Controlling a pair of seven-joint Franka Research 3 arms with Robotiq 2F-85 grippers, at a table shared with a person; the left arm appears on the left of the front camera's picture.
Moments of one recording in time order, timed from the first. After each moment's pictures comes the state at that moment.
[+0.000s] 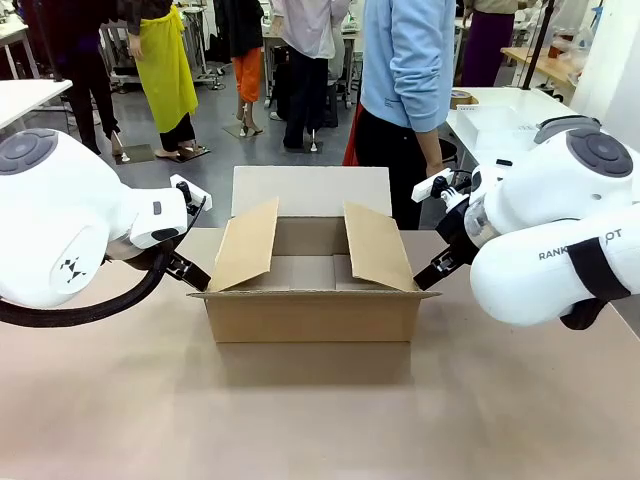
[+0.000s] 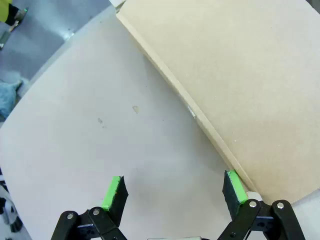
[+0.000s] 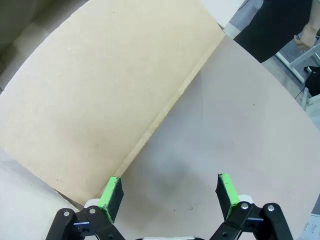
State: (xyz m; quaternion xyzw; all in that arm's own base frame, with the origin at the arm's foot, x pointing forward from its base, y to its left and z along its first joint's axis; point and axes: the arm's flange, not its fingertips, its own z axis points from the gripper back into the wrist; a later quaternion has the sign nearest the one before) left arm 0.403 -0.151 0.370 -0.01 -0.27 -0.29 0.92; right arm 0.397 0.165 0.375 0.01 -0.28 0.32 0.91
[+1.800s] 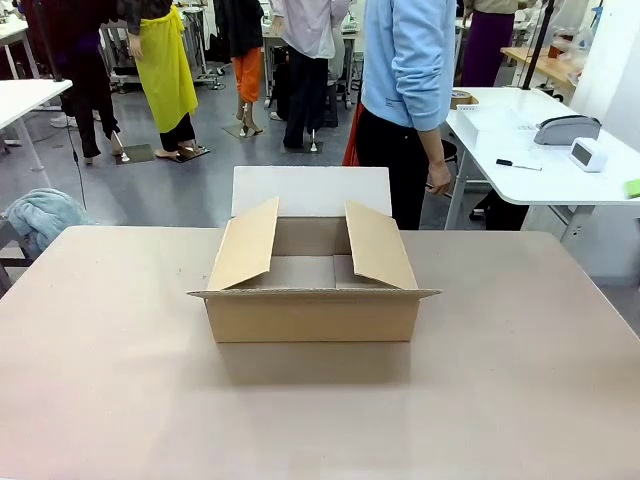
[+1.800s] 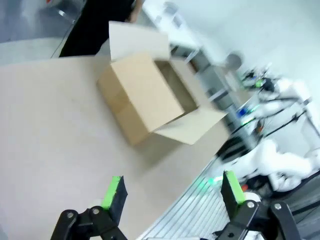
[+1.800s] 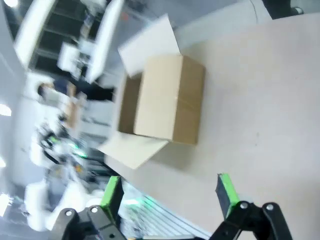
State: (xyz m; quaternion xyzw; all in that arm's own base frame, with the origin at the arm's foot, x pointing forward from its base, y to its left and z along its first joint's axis) left arm 0.269 0.172 0.519 -0.48 -0.31 -0.13 0.81; right arm 0.303 -0.156 0.506 0.46 -0.23 -0.04 0.85
